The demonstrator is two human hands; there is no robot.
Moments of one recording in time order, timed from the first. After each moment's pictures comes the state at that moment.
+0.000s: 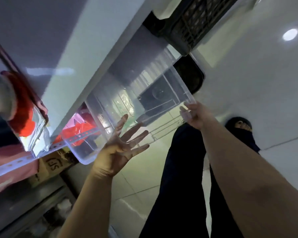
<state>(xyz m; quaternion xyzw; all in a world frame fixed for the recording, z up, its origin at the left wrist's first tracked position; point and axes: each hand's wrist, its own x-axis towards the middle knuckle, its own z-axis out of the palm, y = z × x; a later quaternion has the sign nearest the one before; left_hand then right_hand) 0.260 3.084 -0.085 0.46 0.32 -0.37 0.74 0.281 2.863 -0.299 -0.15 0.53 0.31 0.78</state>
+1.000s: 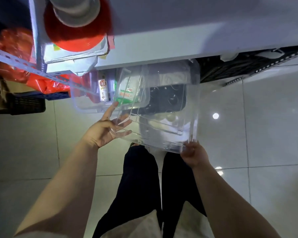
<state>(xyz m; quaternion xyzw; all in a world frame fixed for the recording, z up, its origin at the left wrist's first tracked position) 0.142 3.213 -0.057 0.34 0.31 -0.25 0.85 0.167 2.868 -0.099 -0.28 0.55 0.33 0.72</state>
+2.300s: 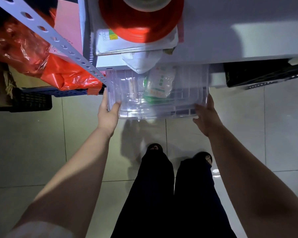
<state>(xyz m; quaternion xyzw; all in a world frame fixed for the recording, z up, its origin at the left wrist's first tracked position) 0.135 3.378 -0.137 0.67 0.42 -0.03 0.61 0.247 3.066 -0.134 -0.75 0.17 0.33 0.55</state>
